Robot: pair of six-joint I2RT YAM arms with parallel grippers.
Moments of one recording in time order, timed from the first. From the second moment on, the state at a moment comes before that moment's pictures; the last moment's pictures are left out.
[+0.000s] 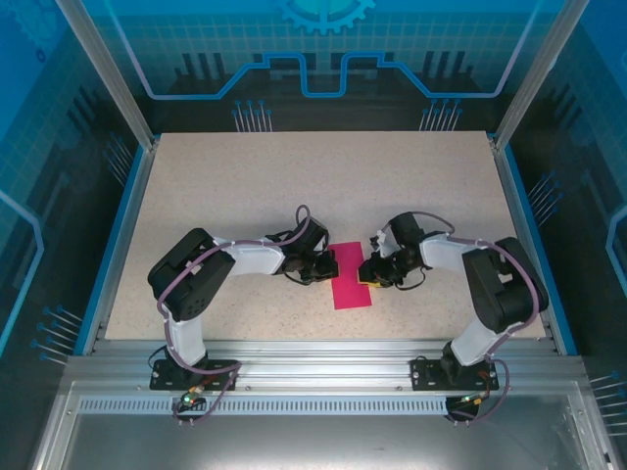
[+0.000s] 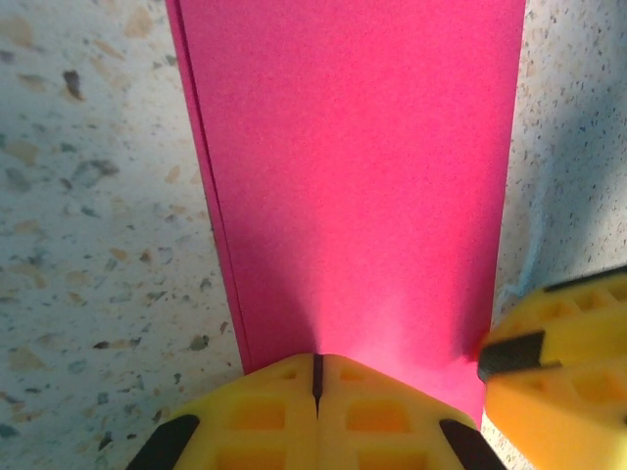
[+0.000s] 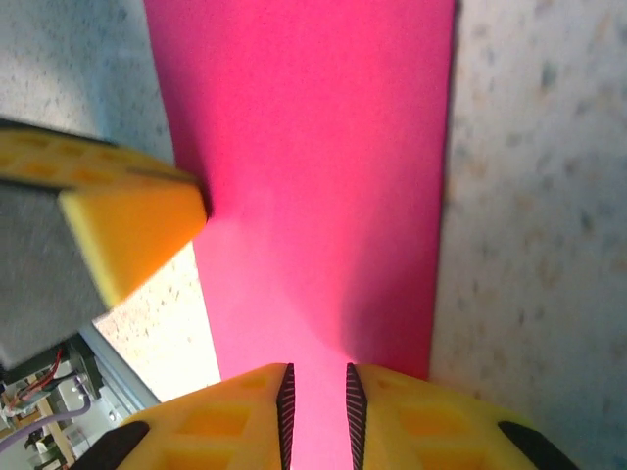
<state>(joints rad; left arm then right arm) -0.70 1.87 0.97 -0.11 0.36 -0.90 0.33 1.63 0.73 -0.40 -0.68 0.42</state>
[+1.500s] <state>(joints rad) -0.70 1.87 0.98 -0.12 0.36 -0.90 0.39 1.41 0.51 -0.41 -0.66 0.46</state>
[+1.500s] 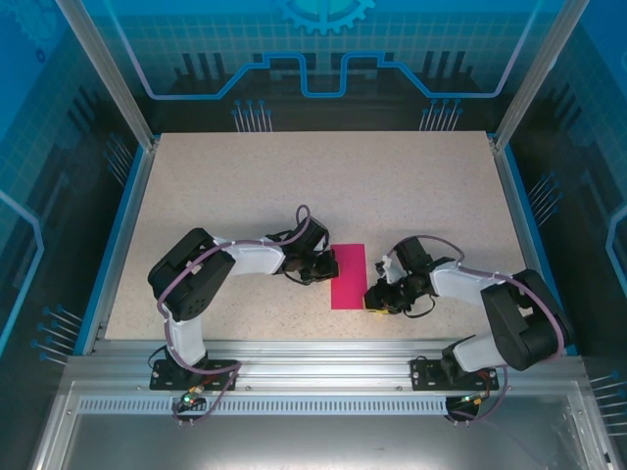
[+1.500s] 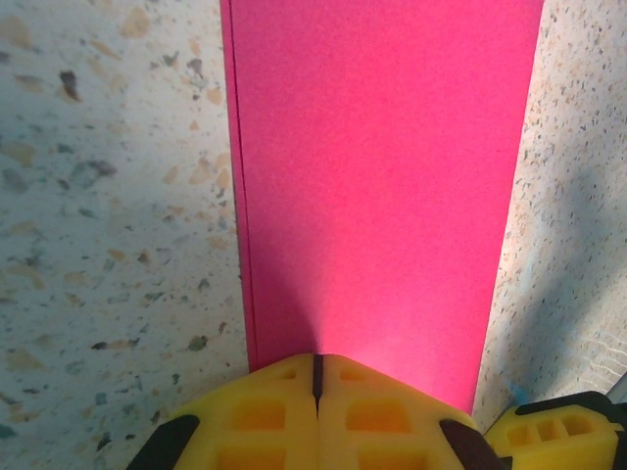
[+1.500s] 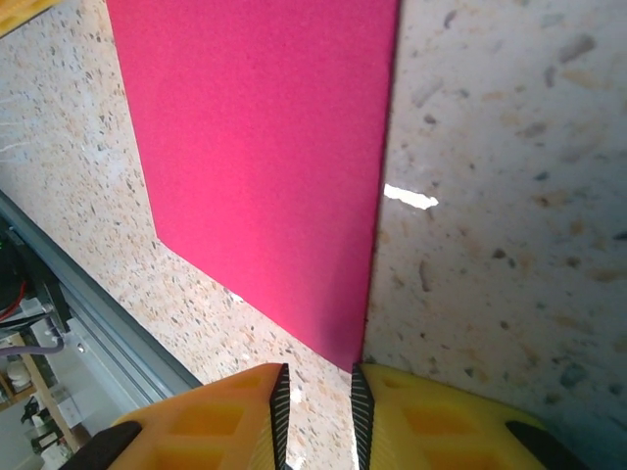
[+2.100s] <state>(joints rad) -0.69 1.67 0.91 -0.18 0.31 -0.90 0.39 1.16 0.68 -0.57 -0.36 0.44</state>
